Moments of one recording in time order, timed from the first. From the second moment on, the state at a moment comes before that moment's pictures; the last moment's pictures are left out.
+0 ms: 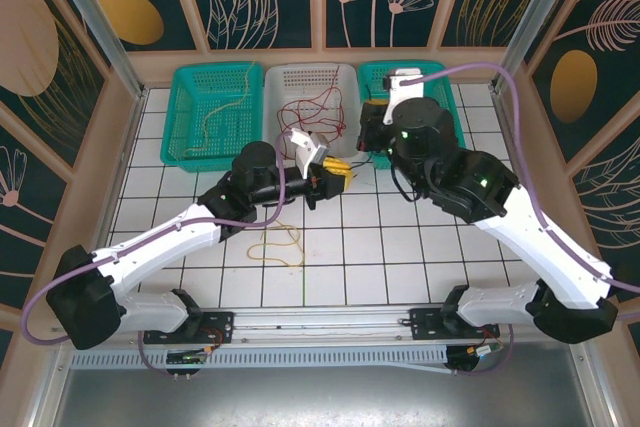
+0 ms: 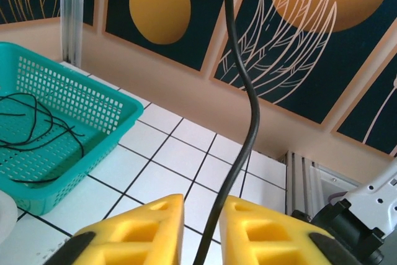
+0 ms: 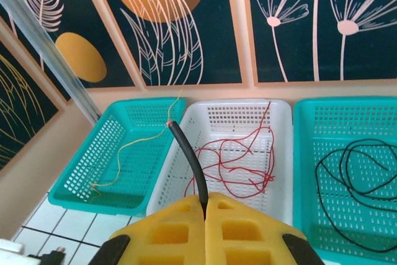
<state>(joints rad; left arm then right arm) -0.82 1.28 0.94 0.23 0.47 -0.28 0.94 1.20 1.60 -0.69 0.54 0.41</state>
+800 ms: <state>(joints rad) -0.82 1.08 0.67 0.59 0.27 -0.50 0.62 1.13 1.46 -0.68 0.15 0.70</state>
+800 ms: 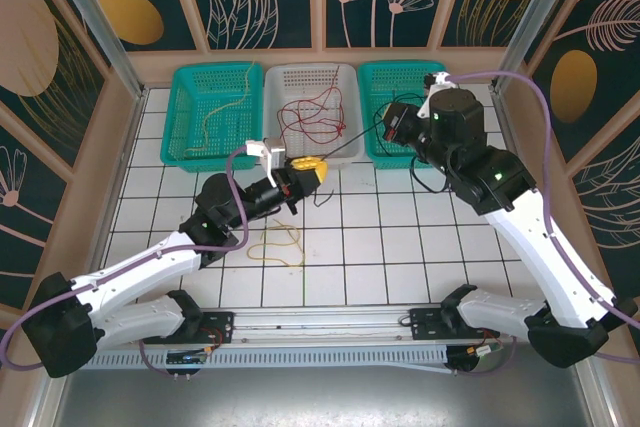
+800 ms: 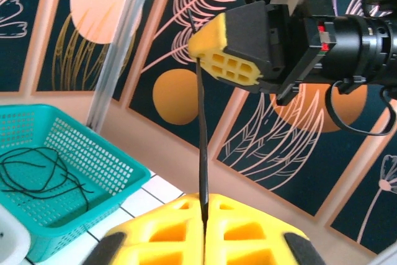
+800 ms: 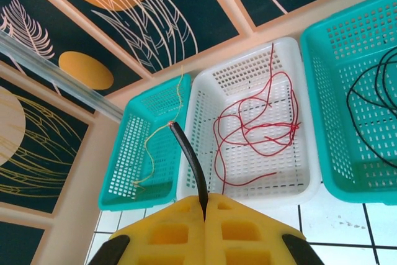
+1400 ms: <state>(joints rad) -0.82 0.95 0.69 0.02 -0.22 -0.68 0.35 1.44 1.97 -0.66 0.14 0.51</state>
